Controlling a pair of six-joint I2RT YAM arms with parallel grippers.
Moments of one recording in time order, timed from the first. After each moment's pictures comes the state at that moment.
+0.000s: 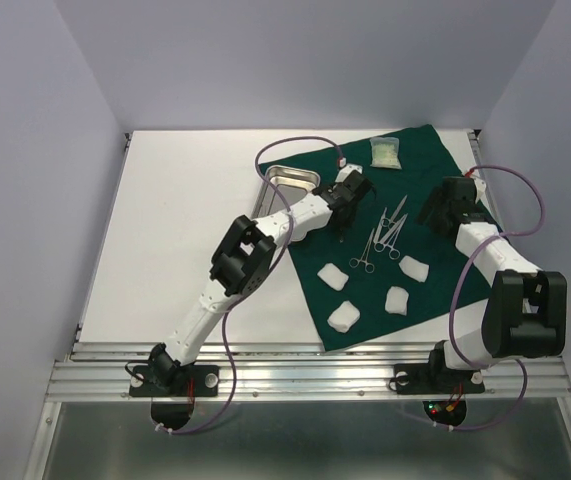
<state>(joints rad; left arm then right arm) -0.84 2.46 2.14 -0.61 -0.36 -0.47 -0.04 1.45 0.90 -0.26 0.30 0.43</state>
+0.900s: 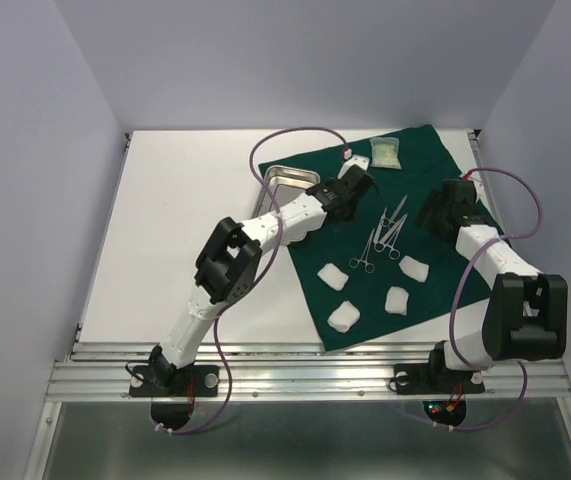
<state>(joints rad) -0.88 2.31 1.98 -0.51 -0.38 -0.41 -0.04 1.43 0.88 -0.26 0.25 0.43</state>
